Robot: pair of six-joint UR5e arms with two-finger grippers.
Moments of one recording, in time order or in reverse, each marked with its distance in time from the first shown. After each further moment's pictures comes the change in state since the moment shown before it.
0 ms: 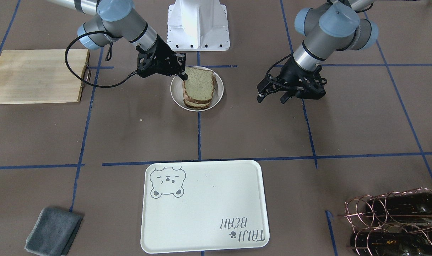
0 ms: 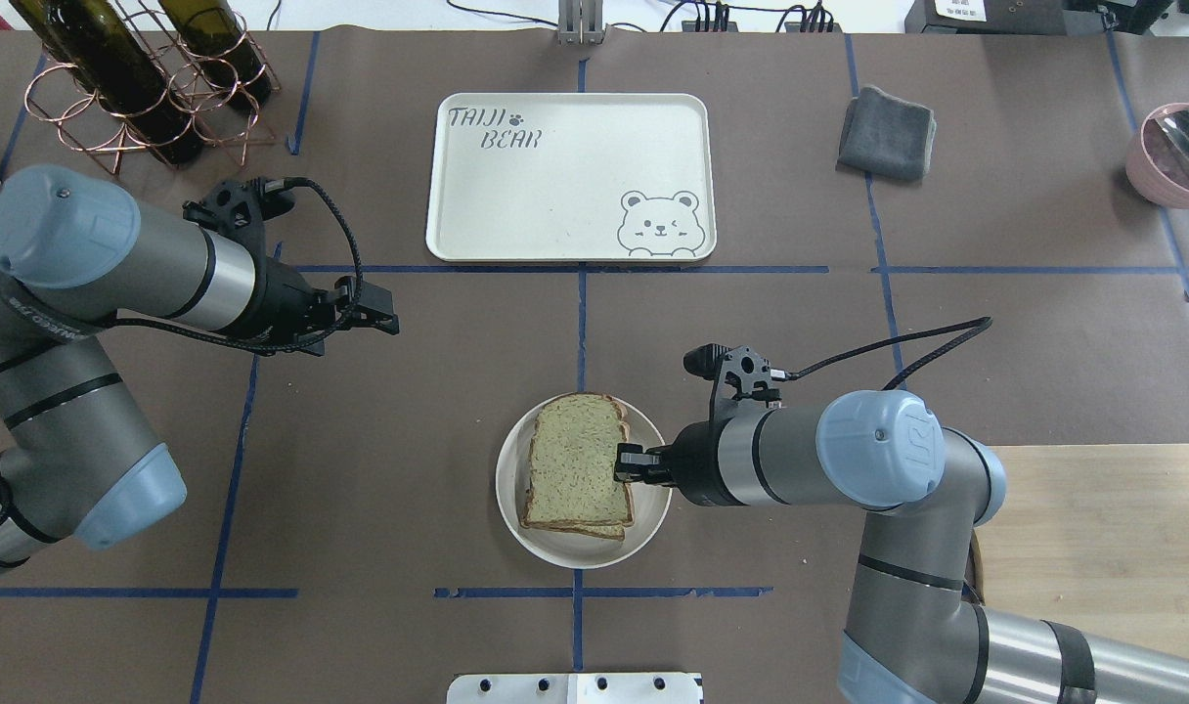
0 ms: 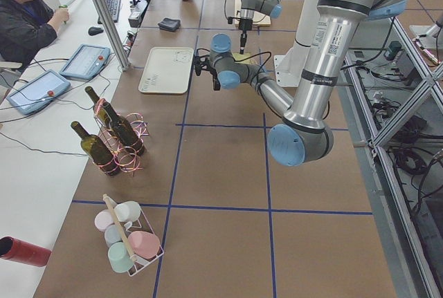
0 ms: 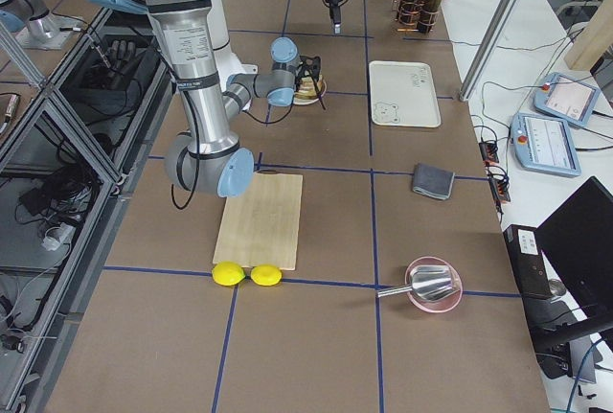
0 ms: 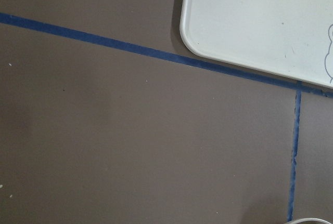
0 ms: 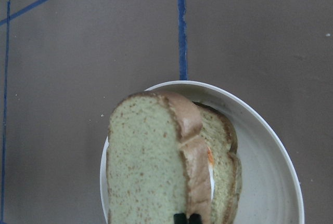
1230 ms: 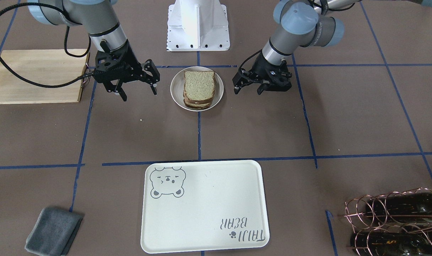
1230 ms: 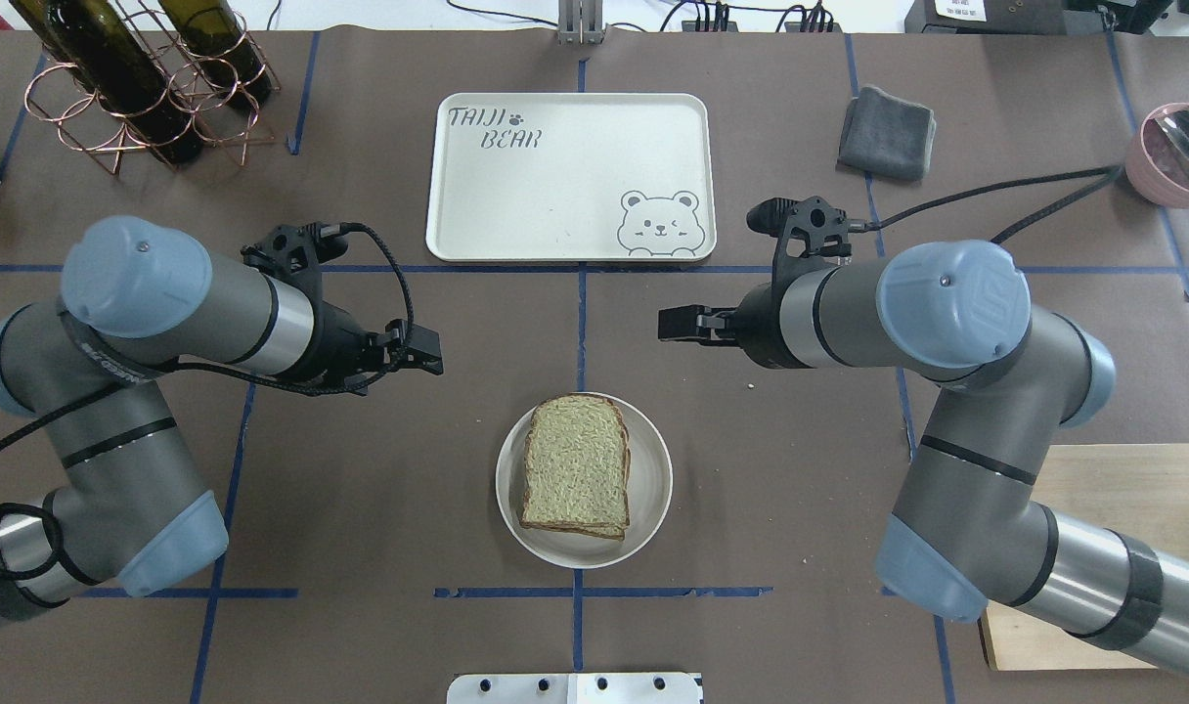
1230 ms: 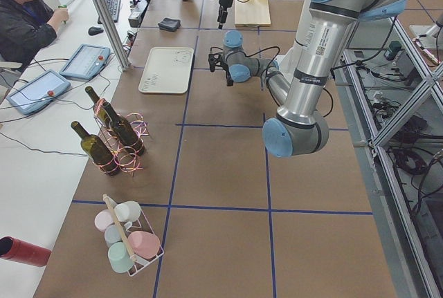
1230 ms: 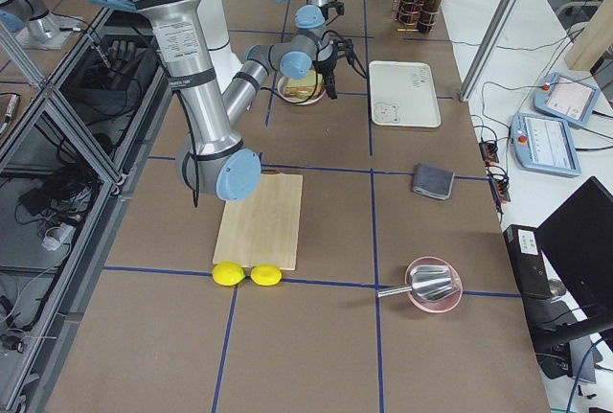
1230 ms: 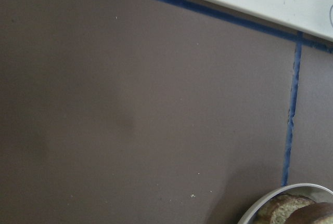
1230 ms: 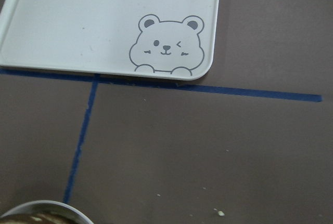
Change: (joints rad) left arm 0.202 -0.092 0.004 0.133 0.135 -0.077; right arm 0.273 0.018 0.251 -0.699 0.007 -0.491
